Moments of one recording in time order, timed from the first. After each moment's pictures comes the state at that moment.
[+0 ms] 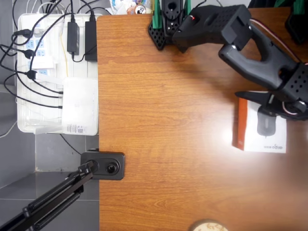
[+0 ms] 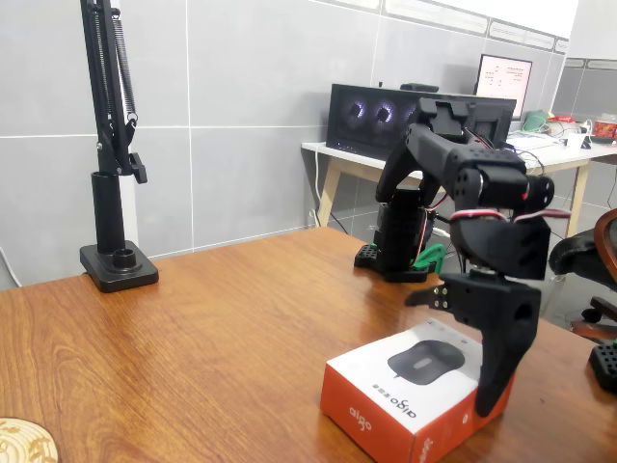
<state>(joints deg) -54.3 59.5 63.0 63.4 22.6</state>
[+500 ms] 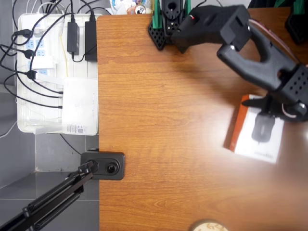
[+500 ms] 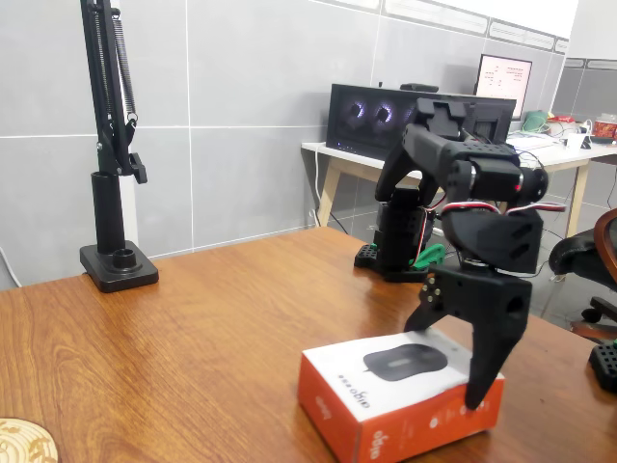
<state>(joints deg) -48.5 58.6 52.3 67.1 28.0</state>
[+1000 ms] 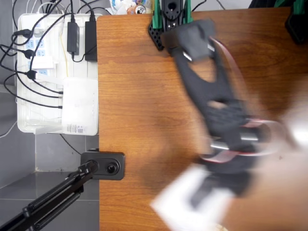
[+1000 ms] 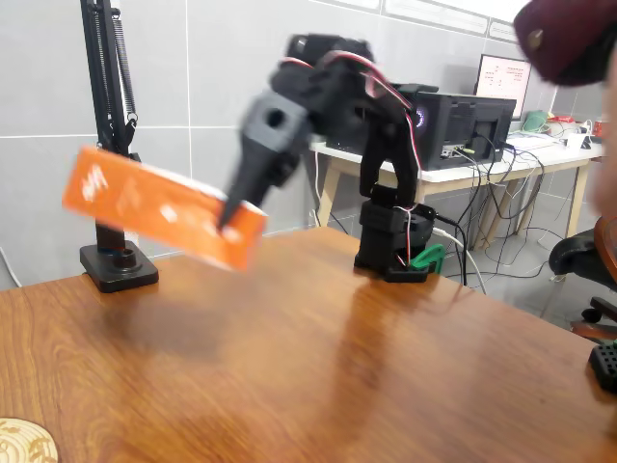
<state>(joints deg) -3.2 94.9 73.9 64.7 36.4</state>
